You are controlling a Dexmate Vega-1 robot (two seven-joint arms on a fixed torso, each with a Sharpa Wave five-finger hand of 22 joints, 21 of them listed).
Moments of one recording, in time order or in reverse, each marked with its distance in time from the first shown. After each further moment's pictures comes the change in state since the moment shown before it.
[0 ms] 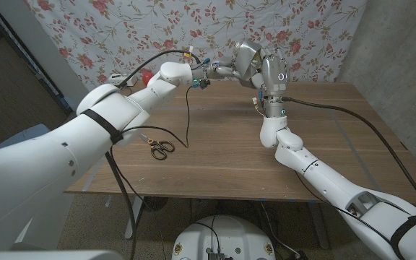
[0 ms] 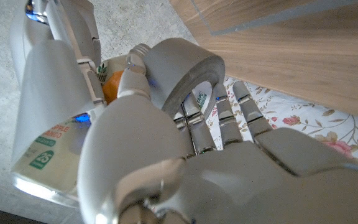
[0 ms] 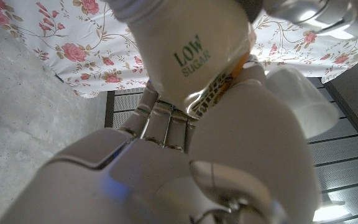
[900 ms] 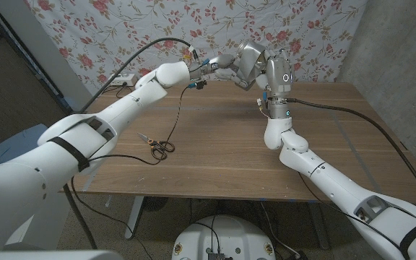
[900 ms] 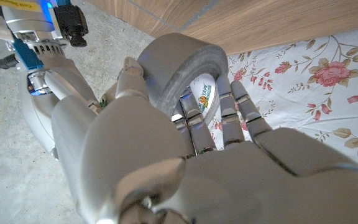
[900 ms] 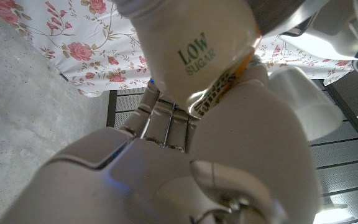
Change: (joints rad) left arm 0.152 0.279 0.061 -0.627 0.349 0.106 0.324; left_hand 0.015 -0.016 -0.007 0.007 0.026 -0.030 -0.025 0.070 0.058 -0.044 -0.043 0.163 0.000 0.001 0.002 -0.024 0.301 -0.006 -0.023 0.034 -0.001; right arm -0.032 -0.052 0.014 -0.070 0.046 -0.053 0.001; right_hand 0.003 -0.003 -0.016 0.008 -0.001 0.020 -0.020 -0.007 0.007 0.020 -0.013 -0.006 0.011 0.023 -0.019 -0.010 0.011 -0.004 -0.003 0.005 0.001
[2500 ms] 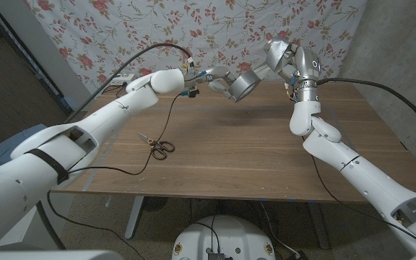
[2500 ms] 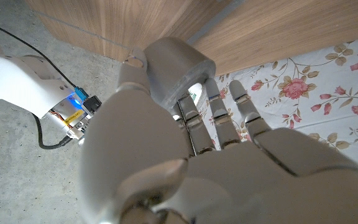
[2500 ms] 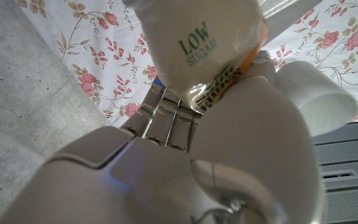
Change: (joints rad) left arm 0.078 0.142 -0.009 -0.198 0.157 0.160 0.062; left_hand 0.024 -0.024 0.001 0.001 0.139 -0.003 0.002 0.016 -0.001 -0.010 -0.009 0.012 -0.183 0.096 -0.118 -0.056 0.049 0.000 0.000 0.022 -0.005; right arm -0.043 -0.181 0.126 -0.228 0.360 -0.140 0.343; right_hand 0.011 -0.011 -0.045 0.032 0.024 0.046 -0.075 -0.012 0.010 0.043 -0.100 -0.070 -0.037 0.041 -0.074 -0.056 -0.025 0.000 0.000 0.006 -0.005
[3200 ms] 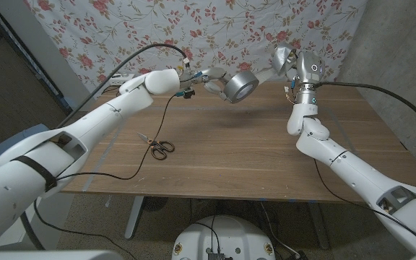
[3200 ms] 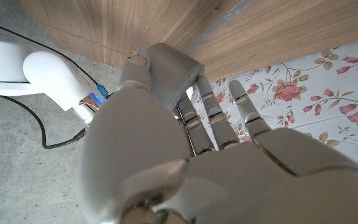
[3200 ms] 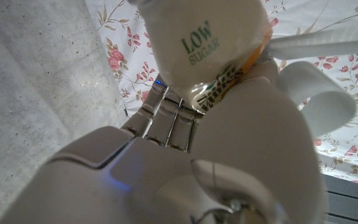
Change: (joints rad) left arm 0.044 0.063 -0.025 -0.120 0.009 0.057 -0.024; left_hand 0.007 -0.006 -0.003 0.003 0.011 -0.002 -0.031 -0.001 -0.046 -0.012 -0.012 -0.015 -0.061 0.063 -0.063 -0.018 0.016 -0.002 -0.002 0.008 0.000; right arm 0.106 0.060 -0.114 0.225 -0.148 -0.242 -0.145; right_hand 0.000 0.000 -0.015 0.010 0.007 0.011 -0.015 -0.003 0.003 0.020 -0.020 -0.007 0.004 0.018 -0.018 -0.015 -0.012 0.000 0.000 0.000 0.000
